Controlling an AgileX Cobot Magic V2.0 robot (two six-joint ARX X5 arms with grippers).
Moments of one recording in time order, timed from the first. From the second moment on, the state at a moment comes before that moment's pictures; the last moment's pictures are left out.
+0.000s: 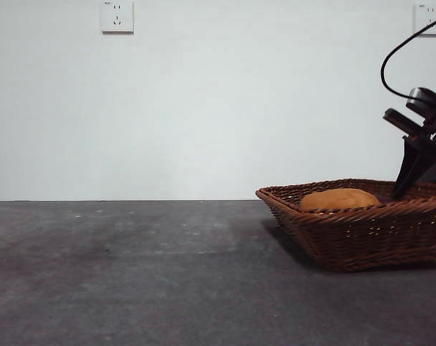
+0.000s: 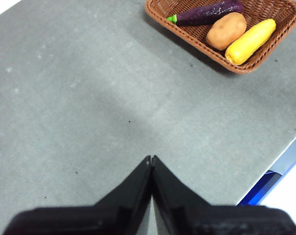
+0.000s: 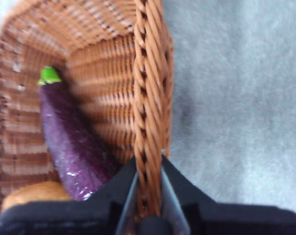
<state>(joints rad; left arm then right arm) -0.63 0.94 1.45 -1.27 -0.07 0.12 -0.10 1.81 1.23 -0.54 -0.56 0.05</state>
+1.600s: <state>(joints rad) -0.63 0.98 1.45 -1.26 -0.07 0.13 -0.04 1.06 1.45 -1.33 -0.59 -0.09</state>
